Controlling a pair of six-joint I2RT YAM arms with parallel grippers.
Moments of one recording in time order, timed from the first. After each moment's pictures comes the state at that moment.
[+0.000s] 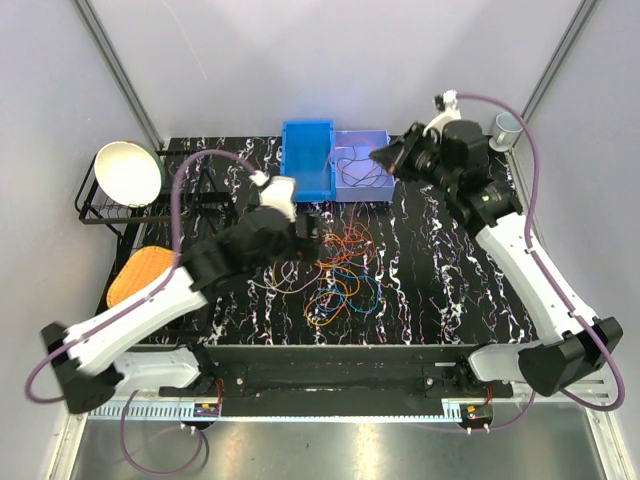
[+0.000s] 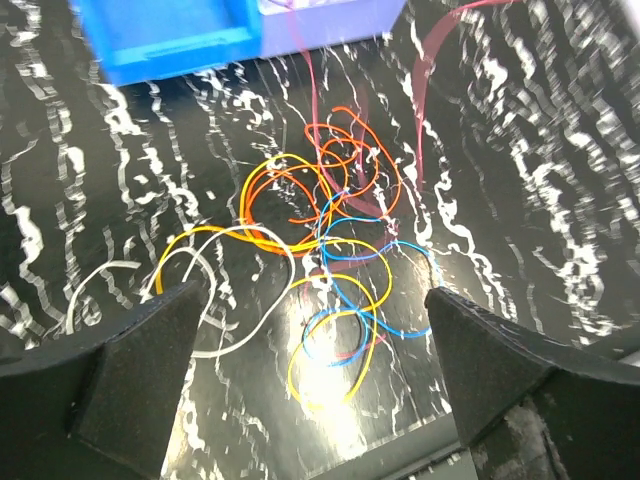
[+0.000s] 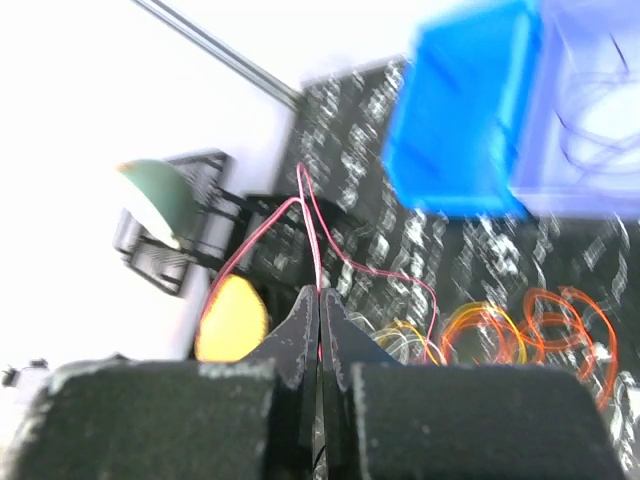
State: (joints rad) left arm -0.93 1.14 1.15 -0.56 -0.40 -0.47; right arm 0.42 1.32 1.42 -0.33 -0.18 0.72
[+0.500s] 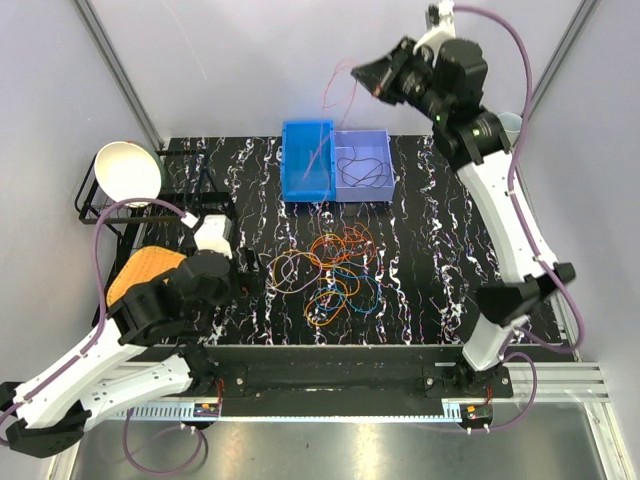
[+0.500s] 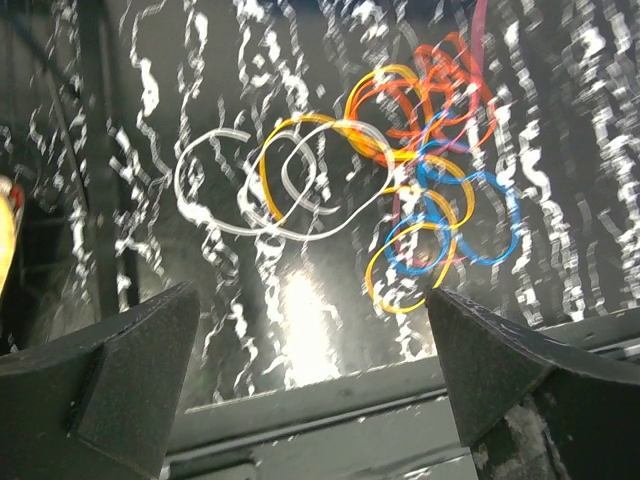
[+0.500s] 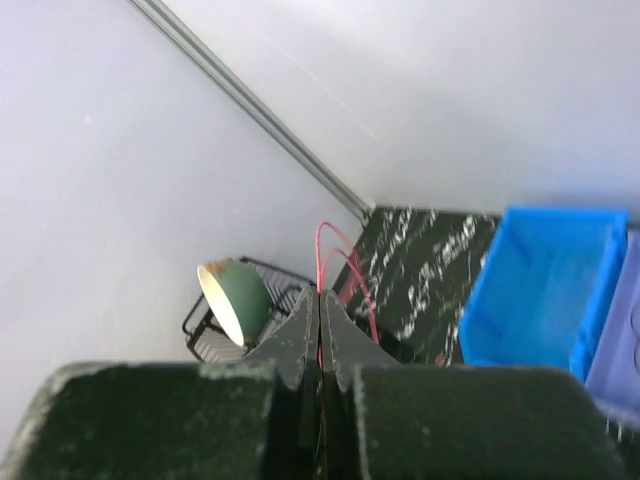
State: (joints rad) left arm -0.93 0.70 0.98 -0.93 -0.50 -0.65; right arm 0.42 1.72 2.16 -0.41 -0.23 0.68
